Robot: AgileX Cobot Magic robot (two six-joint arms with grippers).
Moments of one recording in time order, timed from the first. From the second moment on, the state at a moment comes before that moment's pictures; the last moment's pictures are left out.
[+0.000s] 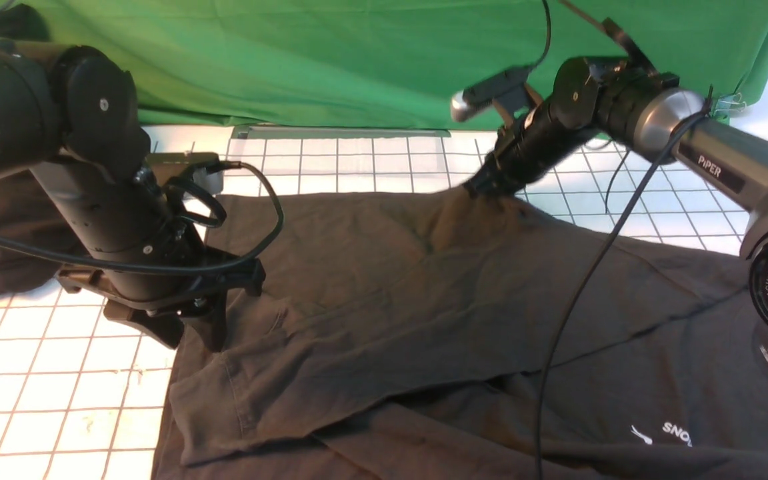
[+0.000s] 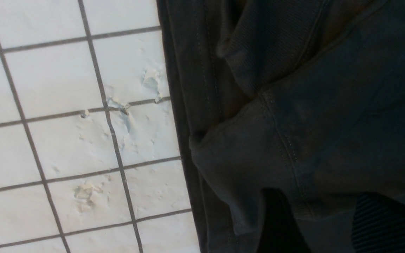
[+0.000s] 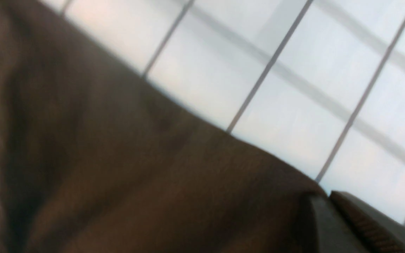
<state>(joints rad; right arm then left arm) 0.33 2.43 -2.15 0.16 0.72 -0.33 -0.29 1.63 -1.22 -0.06 1.07 -0.19</state>
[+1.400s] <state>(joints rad) 0.22 1.34 -1.21 0.10 1.01 -0.20 -0.66 1.25 -0.60 -0.11 1.07 -0.57</state>
